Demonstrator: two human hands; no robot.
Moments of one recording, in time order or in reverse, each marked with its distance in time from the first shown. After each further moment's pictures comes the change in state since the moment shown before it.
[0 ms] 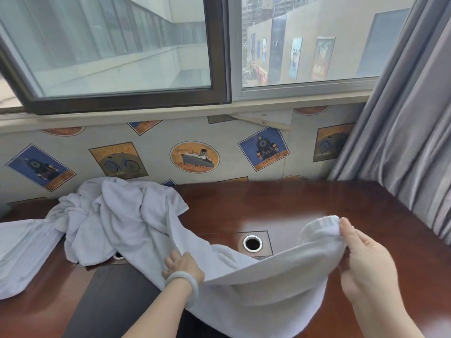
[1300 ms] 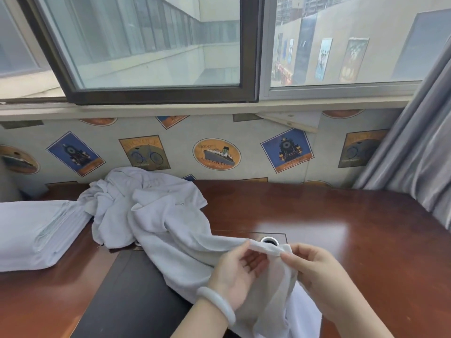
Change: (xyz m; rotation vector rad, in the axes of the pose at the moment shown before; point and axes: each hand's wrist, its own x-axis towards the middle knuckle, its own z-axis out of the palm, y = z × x) left_hand -0.095 0.035 -0.027 -1.899 -0.594 0.062; right_hand -0.026 0.046 0.037 -0.295 -0.726 0.307
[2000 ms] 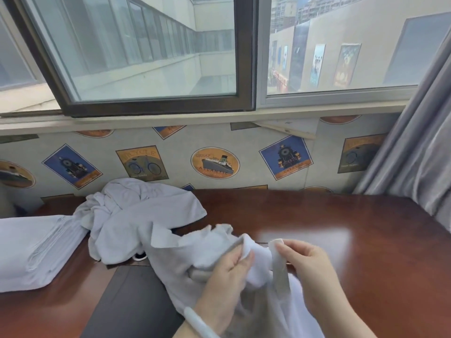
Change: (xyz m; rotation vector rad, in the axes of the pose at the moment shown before) left_hand -0.034 0.024 0.009 0.615 -0.222 0.457; right_hand 0.031 -0.006 0.025 -0.079 0.283 -0.078
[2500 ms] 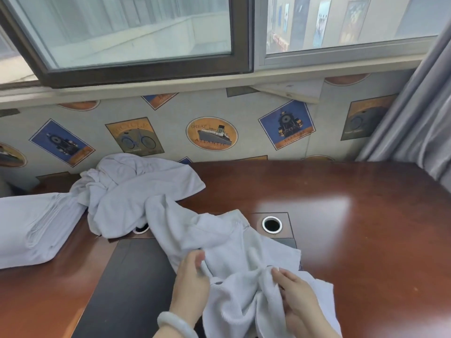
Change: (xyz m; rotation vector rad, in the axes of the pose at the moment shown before) left_hand -0.019 -0.097 -0.084 0.668 0.397 -0.310; right_hand -0.016 0.127 0.003 0.228 0.206 0.505
